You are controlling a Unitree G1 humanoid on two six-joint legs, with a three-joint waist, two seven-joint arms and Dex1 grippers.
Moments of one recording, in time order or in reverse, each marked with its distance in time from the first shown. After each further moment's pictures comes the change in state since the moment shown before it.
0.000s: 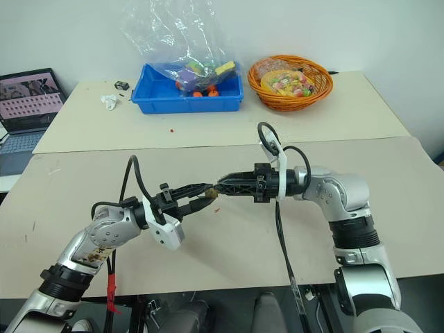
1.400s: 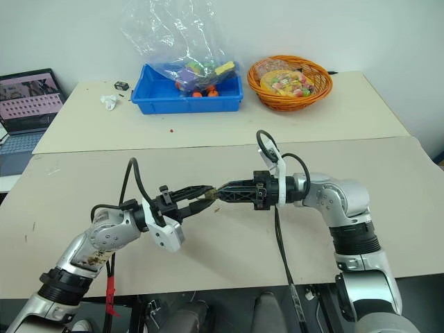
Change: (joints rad) left arm 0.029 0.000 0.001 -0.025 0.000 0.016 0.005; right arm 0.031 -0.001 -0.005 -0.041 0.021 0.050 -0.012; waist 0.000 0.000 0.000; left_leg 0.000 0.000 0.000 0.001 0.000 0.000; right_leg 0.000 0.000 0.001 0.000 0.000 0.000
